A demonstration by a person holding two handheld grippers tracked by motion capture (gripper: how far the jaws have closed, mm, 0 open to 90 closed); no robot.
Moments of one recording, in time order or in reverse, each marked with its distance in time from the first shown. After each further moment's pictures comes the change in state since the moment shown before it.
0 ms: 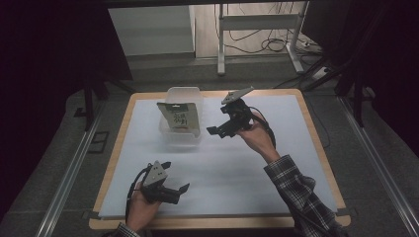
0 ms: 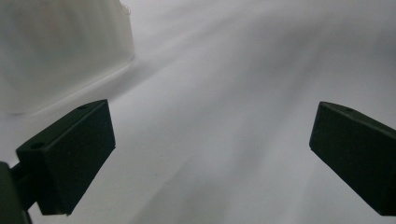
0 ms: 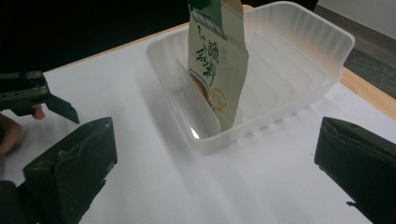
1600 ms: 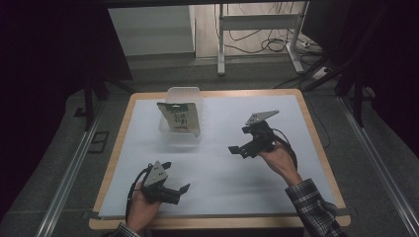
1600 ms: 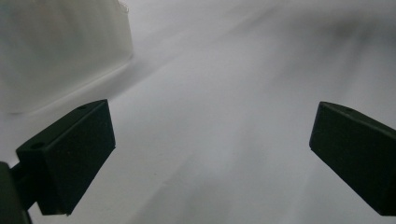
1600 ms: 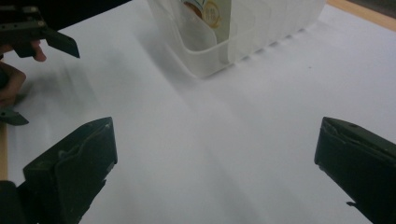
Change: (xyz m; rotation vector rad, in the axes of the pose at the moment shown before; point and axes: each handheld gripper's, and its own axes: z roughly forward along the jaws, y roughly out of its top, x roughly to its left) left arm -0.002 0.000 0.001 0.005 0.000 -0.002; right arm 0.004 -0.080 -0.035 0.034 -0.015 0.097
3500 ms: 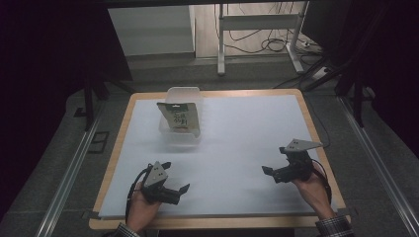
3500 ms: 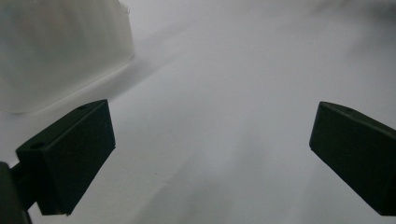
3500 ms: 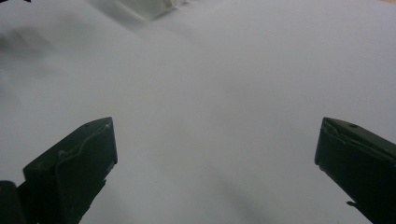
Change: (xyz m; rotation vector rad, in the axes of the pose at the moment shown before) left arm -0.001 0.000 -0.001 0.001 0.007 0.004; right arm 0.012 -0.099 -0.075 -0.046 -0.218 0.087
